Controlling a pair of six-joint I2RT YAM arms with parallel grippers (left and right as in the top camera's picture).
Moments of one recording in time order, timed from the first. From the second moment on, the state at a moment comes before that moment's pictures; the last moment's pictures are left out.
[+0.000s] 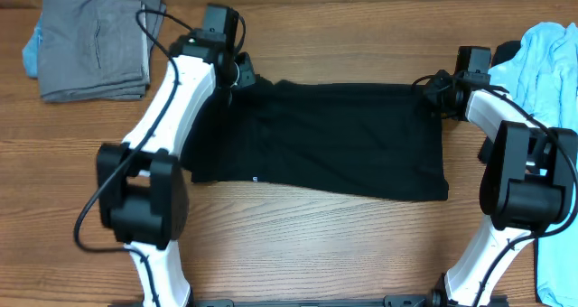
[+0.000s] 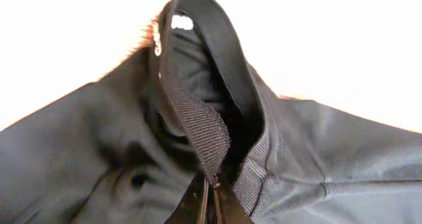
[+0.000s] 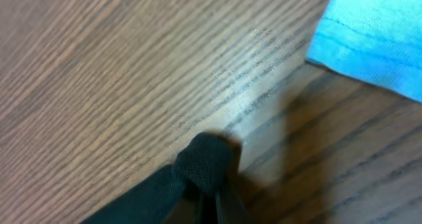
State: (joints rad) left arm -0.22 2.04 1.75 -0.87 0.06 -0.50; right arm -0.16 2.09 1.32 -0.26 -0.06 0.57
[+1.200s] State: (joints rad) left arm -0.22 1.98 1.72 -1.27 -0.09 -0.49; right arm -0.16 1.78 1.32 -1.04 -0.12 0.81
